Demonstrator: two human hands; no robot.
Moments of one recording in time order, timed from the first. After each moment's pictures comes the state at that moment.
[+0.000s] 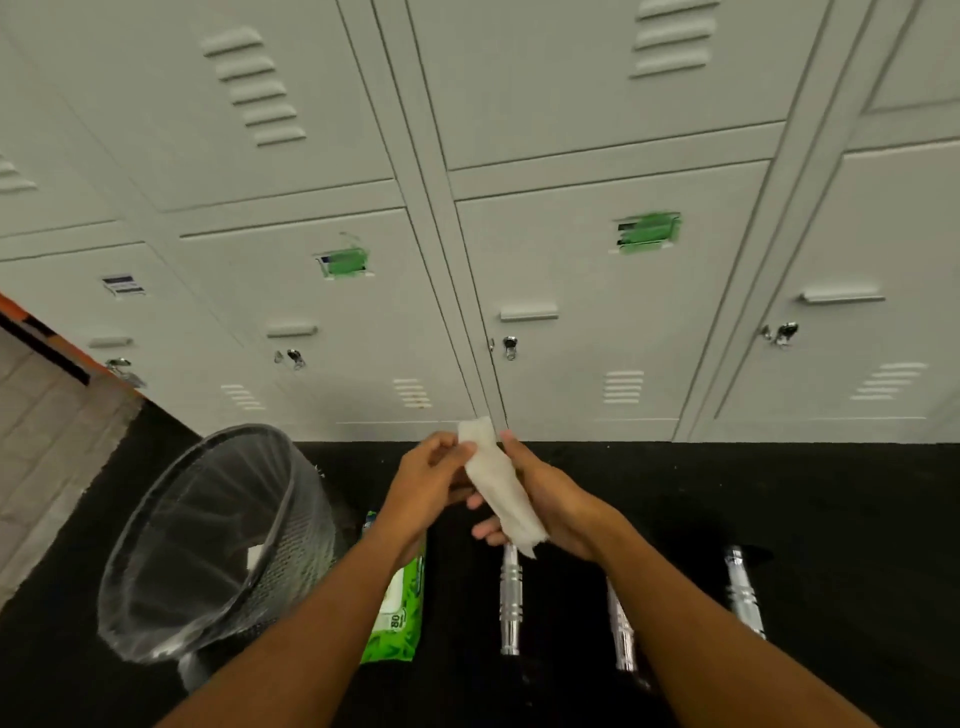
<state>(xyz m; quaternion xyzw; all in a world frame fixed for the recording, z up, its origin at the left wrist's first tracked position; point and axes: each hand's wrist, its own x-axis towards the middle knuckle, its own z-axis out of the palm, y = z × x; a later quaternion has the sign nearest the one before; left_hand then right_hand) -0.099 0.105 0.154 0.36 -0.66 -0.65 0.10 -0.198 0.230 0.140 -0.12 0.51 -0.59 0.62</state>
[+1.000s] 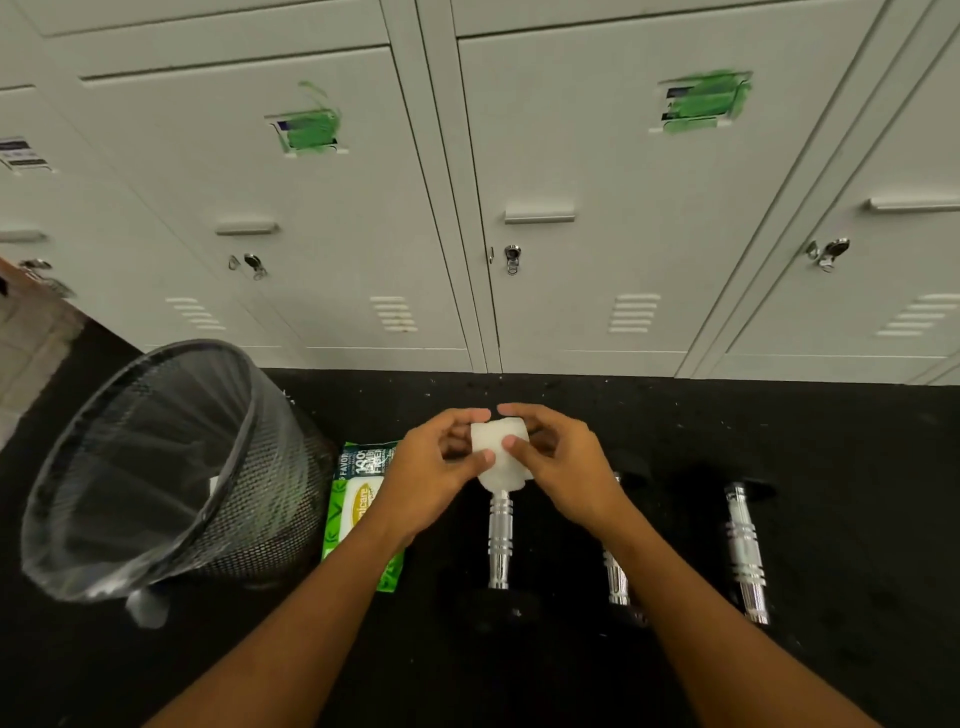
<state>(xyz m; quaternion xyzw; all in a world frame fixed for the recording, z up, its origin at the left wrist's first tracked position) -0.073 0.110 0.081 0.28 -0.76 -0.57 0.08 -0.182 0.247 0.061 -0.27 0.71 -0.58 0.28</state>
